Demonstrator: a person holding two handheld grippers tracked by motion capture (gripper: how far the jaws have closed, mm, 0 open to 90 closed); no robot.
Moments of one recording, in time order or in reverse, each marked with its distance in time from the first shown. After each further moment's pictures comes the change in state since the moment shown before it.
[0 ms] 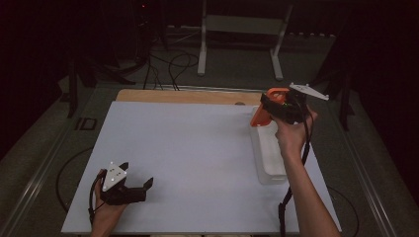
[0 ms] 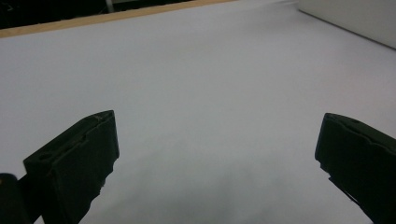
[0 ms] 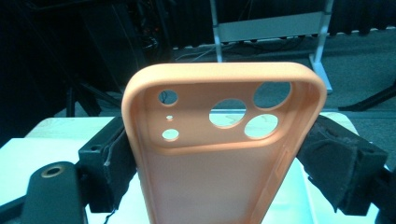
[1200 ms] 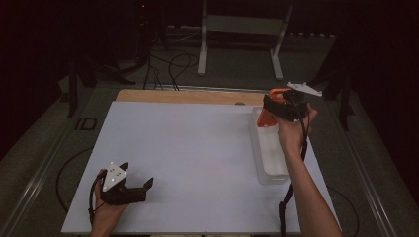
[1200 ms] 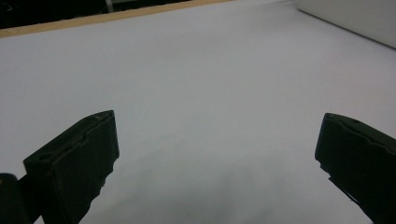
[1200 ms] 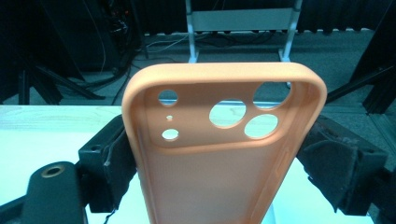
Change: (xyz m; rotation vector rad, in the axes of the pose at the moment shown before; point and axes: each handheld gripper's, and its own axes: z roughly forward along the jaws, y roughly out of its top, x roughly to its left) left arm -0.001 0.000 0.000 0.001 0.002 0.004; right arm -0.010 -0.003 0.021 0.050 -0.122 -0.067
